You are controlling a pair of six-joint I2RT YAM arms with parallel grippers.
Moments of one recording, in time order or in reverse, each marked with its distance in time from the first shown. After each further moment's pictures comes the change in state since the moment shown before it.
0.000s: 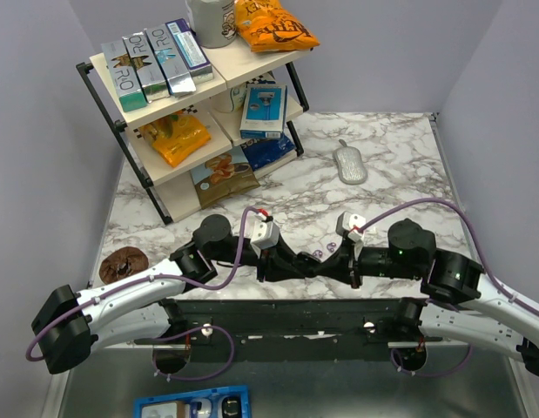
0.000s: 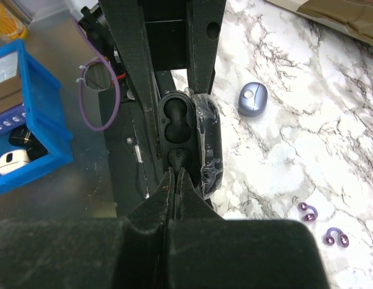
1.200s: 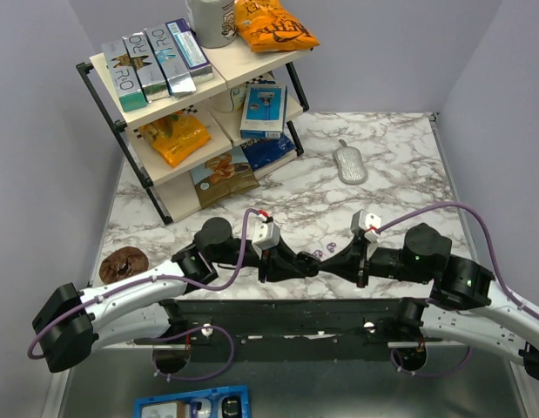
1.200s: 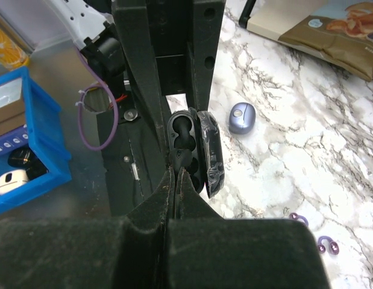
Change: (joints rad) left arm -0.013 0.012 -0.029 0.037 -0.042 -0.007; right arm 0.000 -0.078 -0.023 0.046 0.043 0.008
